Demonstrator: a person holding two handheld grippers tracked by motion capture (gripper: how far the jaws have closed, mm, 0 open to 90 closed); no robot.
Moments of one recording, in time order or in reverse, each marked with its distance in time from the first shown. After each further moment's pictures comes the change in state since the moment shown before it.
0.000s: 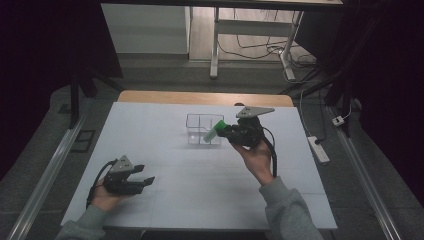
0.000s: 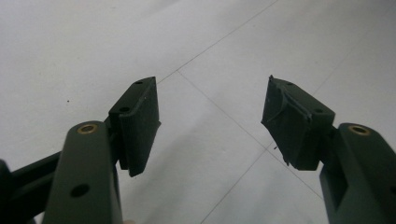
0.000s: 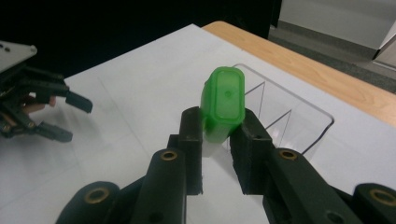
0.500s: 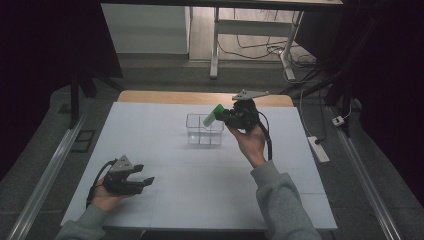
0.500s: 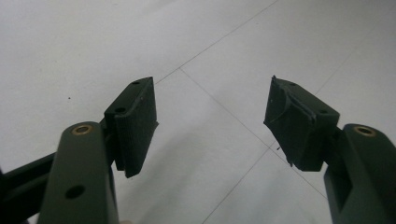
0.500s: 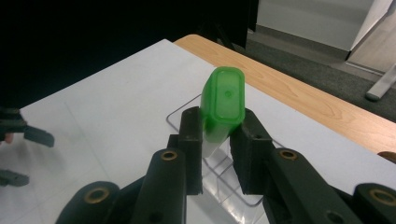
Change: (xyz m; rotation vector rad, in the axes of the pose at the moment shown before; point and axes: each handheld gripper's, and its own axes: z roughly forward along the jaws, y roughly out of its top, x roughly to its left) left arm 0.001 -0.001 0.001 0.005 0.002 -0.001; right arm -0.026 0.029 0.022 -0.008 -0.078 0.036
